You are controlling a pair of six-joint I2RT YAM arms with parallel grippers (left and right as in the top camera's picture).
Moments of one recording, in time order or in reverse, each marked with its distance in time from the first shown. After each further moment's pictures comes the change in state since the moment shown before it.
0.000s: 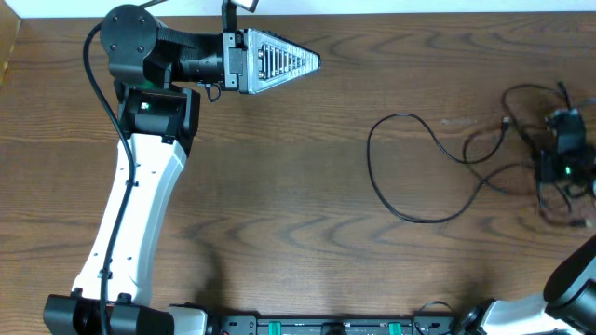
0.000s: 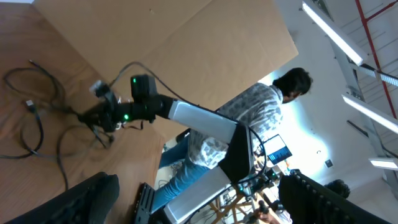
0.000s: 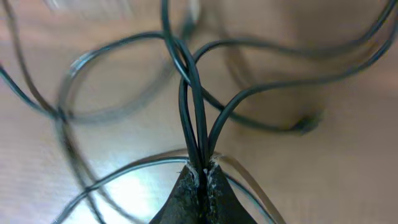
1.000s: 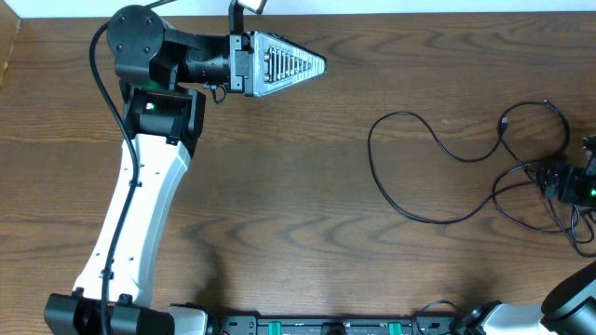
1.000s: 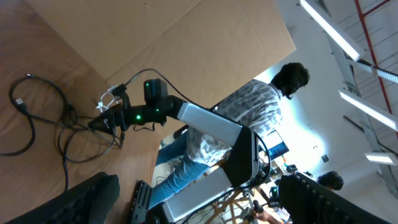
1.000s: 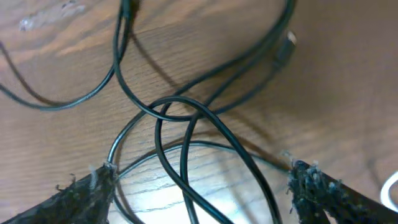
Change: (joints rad) left arm -0.023 0.000 0.000 0.000 0.001 -0.002; right arm -0.176 -0.080 -0.049 -0.101 -0.014 0.108
